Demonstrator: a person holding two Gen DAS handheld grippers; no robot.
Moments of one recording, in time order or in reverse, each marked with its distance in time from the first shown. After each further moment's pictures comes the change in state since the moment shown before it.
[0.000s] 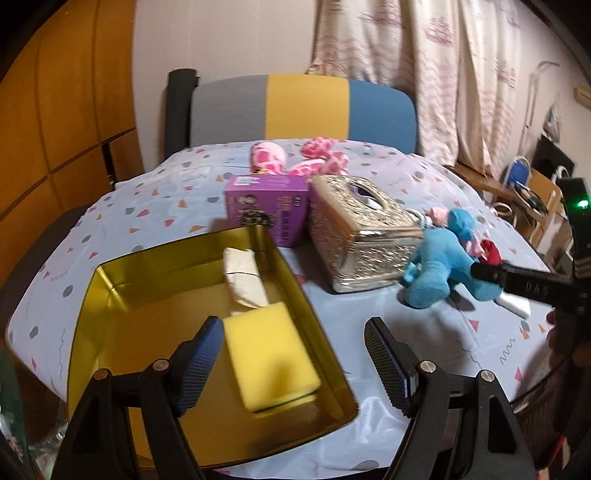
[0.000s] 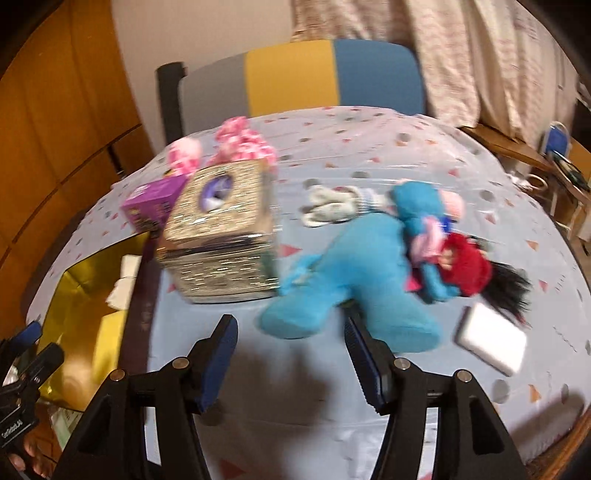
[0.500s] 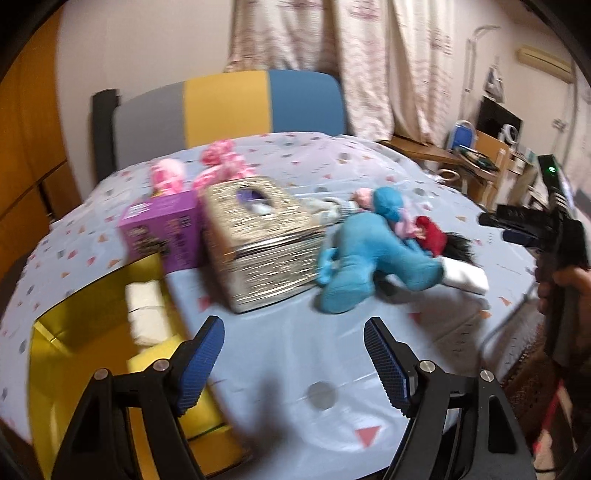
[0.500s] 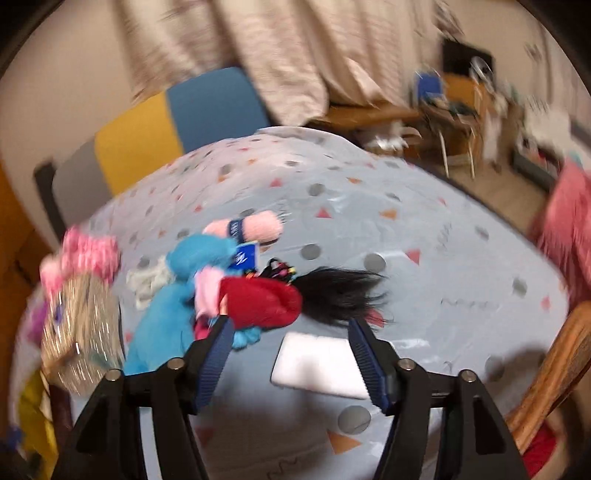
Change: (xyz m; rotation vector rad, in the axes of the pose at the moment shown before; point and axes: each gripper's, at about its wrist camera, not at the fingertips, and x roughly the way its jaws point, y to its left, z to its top) left arm 0.021 -0.088 0.020 0.186 0.028 -0.181; right arm -0.030 -0.185 0.009 0.447 -0.123 -0.257
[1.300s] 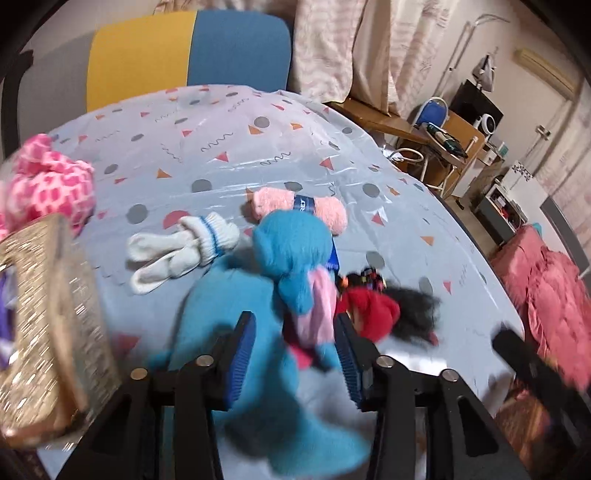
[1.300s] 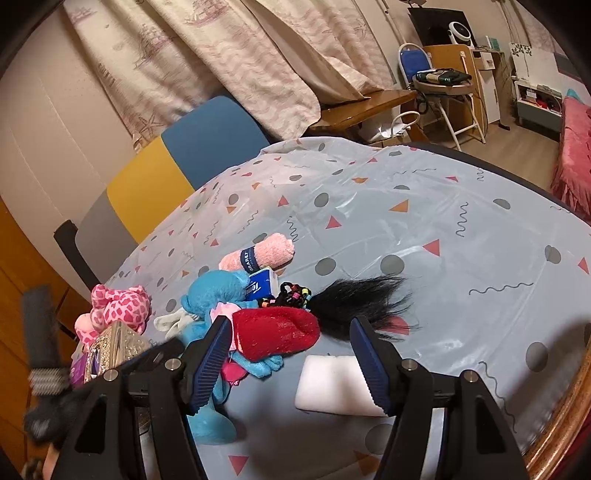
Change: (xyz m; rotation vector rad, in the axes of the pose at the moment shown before) left arm 0.193 -0.125 0.135 -0.050 0.211 -0.247; right arm 0.007 -0.025 0.007 0.149 -0.049 0.163
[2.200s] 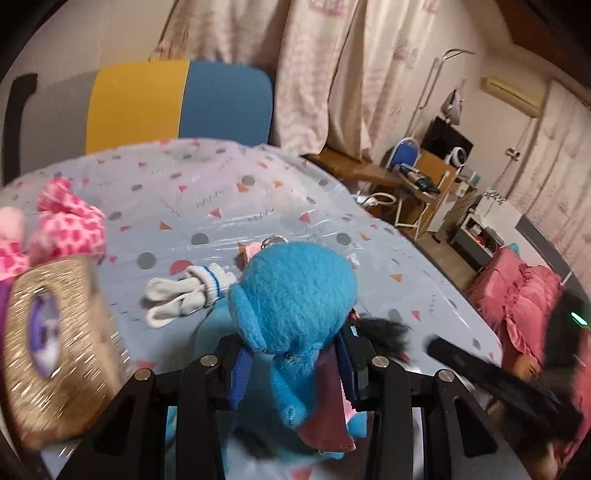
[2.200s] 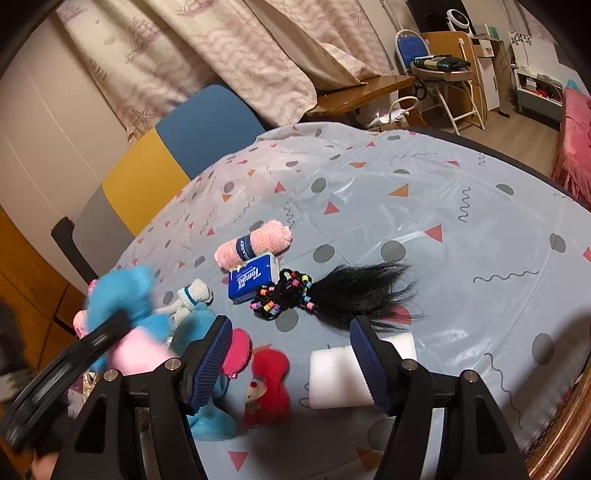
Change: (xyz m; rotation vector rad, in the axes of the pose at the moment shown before) left arm -0.063 0.009 -0.008 0.038 -0.205 -0.084; right arm 0.011 -0.002 0.000 0.020 0.062 -0.005
